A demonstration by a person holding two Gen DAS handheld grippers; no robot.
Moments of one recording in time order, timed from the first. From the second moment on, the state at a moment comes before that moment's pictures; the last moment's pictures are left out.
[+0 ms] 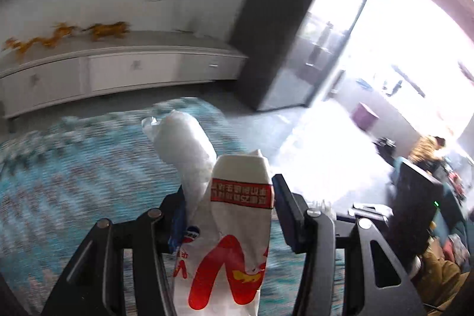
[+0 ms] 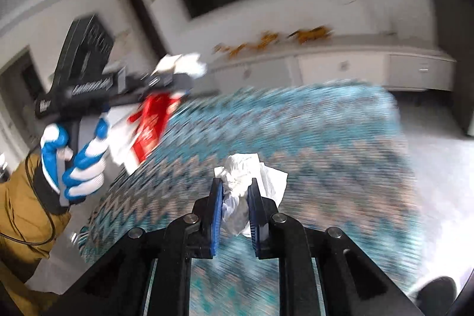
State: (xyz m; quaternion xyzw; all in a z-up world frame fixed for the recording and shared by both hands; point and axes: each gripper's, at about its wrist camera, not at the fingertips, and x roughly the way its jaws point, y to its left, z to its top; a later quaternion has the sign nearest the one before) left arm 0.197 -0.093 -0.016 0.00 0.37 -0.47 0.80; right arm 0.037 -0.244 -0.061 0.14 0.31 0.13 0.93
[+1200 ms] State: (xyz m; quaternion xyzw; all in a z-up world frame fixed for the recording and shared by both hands) left arm 0.015 -0.481 -0.221 0.14 0.58 -0.55 0.59; right arm -0.186 -0.542 -0.281 0.38 0.38 -0.20 0.82
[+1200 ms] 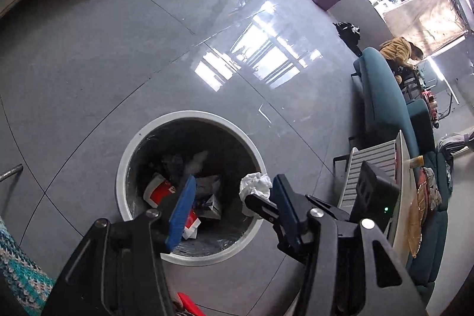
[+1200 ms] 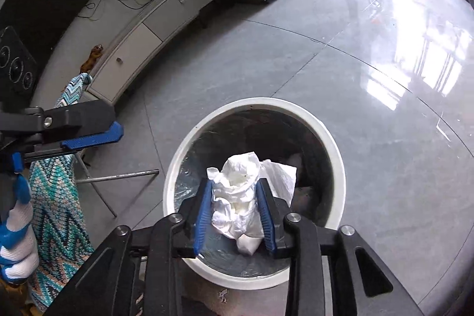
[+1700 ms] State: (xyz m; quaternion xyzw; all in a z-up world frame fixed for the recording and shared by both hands) left arm 0.029 -0.386 -0.111 0.14 0.45 -0.53 0.70; right arm -0.177 -0.502 -0.224 0.33 0.36 -0.21 0.84
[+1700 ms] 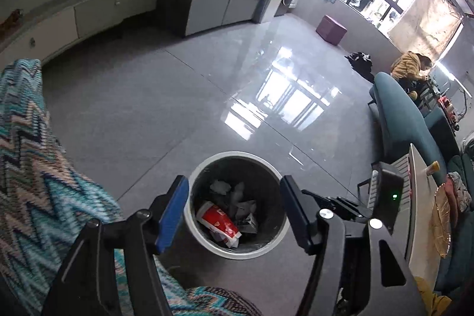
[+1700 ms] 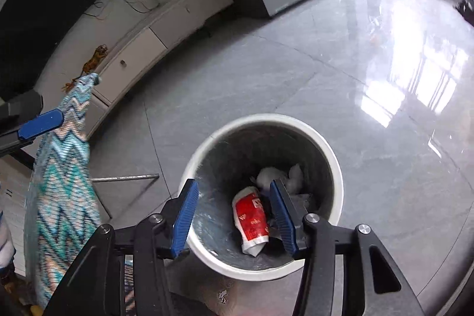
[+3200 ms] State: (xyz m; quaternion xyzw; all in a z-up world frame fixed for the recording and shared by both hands) left arm 0.030 0.040 0.031 0.03 0.15 -0.10 0.98; right arm -0.052 -0.201 -0.002 0.05 0.21 -0.11 0.97
